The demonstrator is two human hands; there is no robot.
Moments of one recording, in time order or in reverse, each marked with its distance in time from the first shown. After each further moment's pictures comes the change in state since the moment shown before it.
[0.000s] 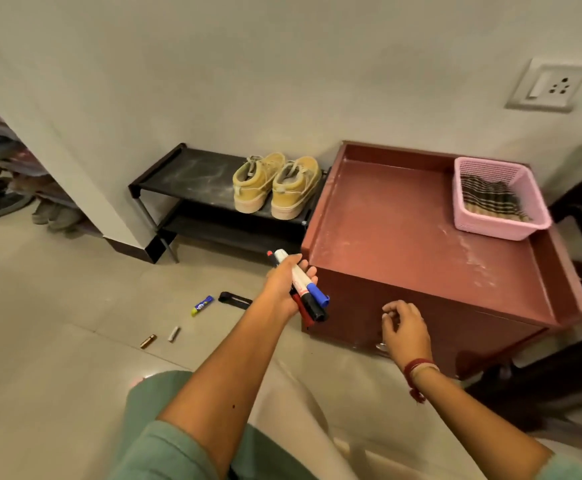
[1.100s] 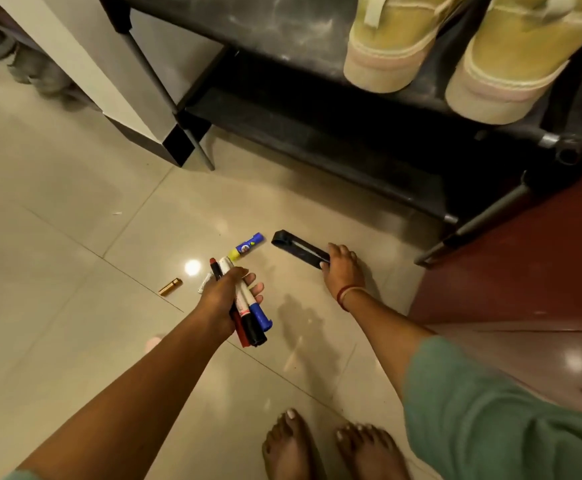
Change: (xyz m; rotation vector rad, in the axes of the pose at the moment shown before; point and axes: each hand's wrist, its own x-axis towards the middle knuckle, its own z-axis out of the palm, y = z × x) left_hand 0.243 0.037 -0.302 0.047 0.488 -0.087; right_hand 0.111 -0.012 0.471 -0.355 -0.598 -0.185
